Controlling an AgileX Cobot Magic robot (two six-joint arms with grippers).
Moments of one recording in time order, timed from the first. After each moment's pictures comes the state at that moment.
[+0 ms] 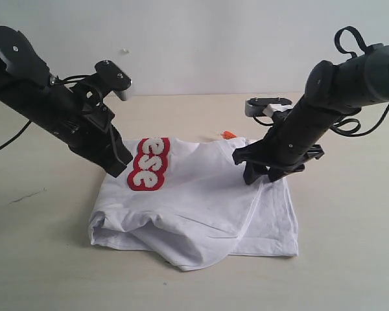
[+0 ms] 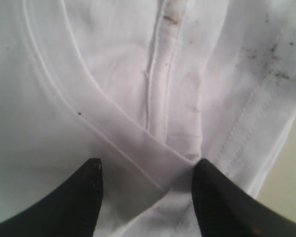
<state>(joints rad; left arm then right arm) -0.39 1.82 -1.20 -0.53 0.66 0.98 0.13 2.11 -1.32 0.40 0.63 -0.28</state>
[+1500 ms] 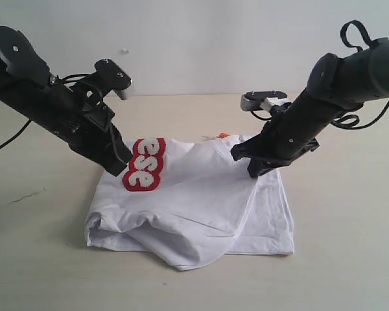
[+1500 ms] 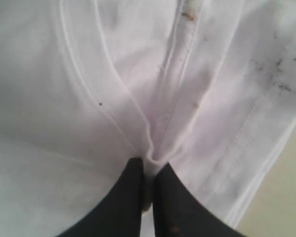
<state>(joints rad) -0.39 1.82 -1.20 -0.53 0.65 0.99 0.13 2.08 -1.32 0.48 0.64 -0.43</state>
